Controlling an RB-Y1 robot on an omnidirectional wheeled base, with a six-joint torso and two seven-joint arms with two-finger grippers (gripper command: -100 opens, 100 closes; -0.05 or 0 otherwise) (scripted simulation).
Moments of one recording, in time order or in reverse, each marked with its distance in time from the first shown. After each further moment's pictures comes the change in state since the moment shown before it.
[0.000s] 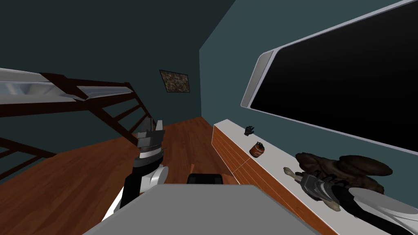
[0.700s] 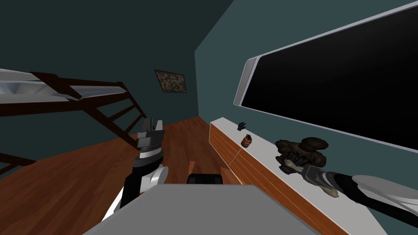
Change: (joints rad) left arm 0.000 0.000 0.000 0.000 0.000 0.000 0.000; right arm 0.030 -0.118 -0.060 -0.046 -0.025 -0.032 -0.049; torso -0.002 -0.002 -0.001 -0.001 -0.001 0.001
